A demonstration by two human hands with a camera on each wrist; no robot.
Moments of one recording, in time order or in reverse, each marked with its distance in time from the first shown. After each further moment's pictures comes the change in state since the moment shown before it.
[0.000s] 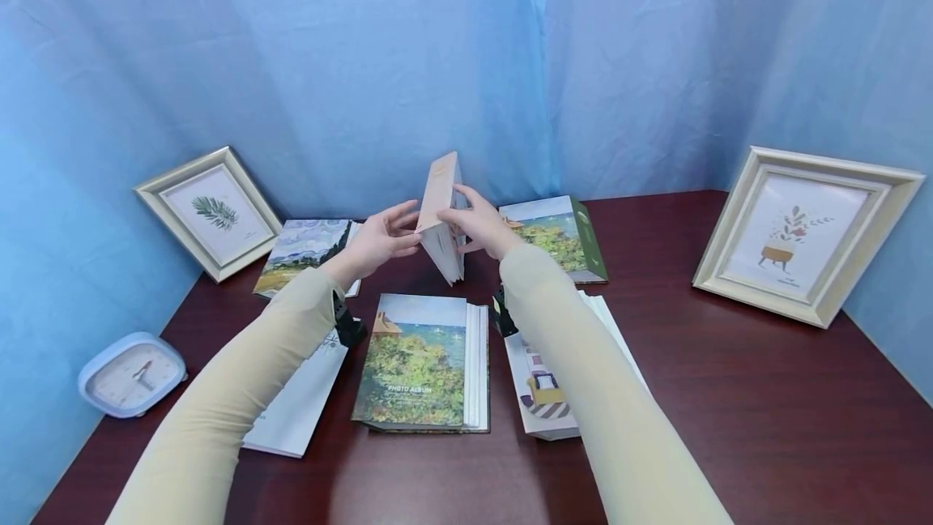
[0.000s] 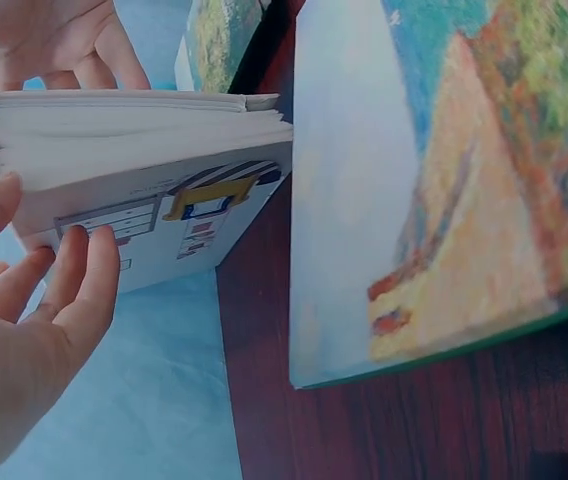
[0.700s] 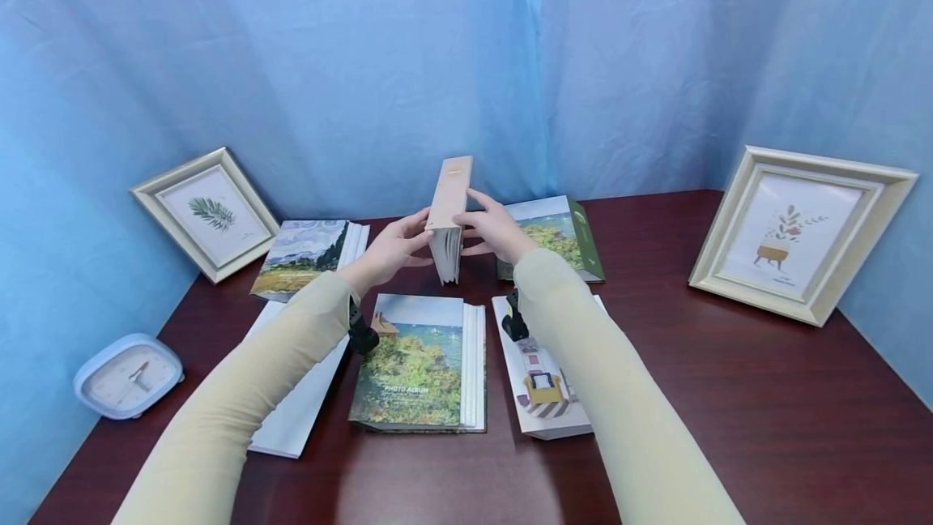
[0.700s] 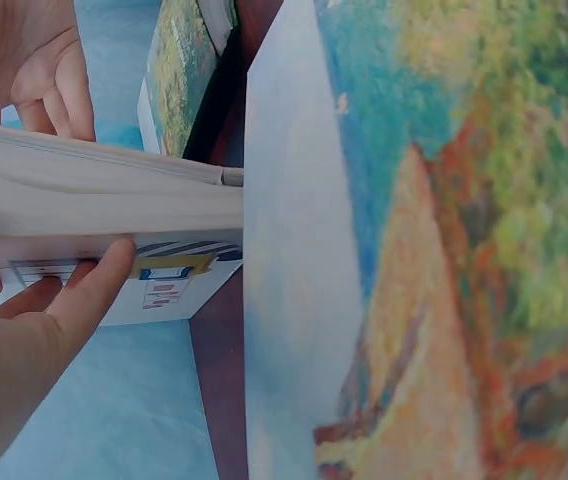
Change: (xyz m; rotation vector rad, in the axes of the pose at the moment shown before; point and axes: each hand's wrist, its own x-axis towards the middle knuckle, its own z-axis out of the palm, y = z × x) left_hand 0.003 -0.002 0.025 -0.018 -0.073 0.012; right_hand -0.009 0.007 -0.015 0.121 0.010 0.049
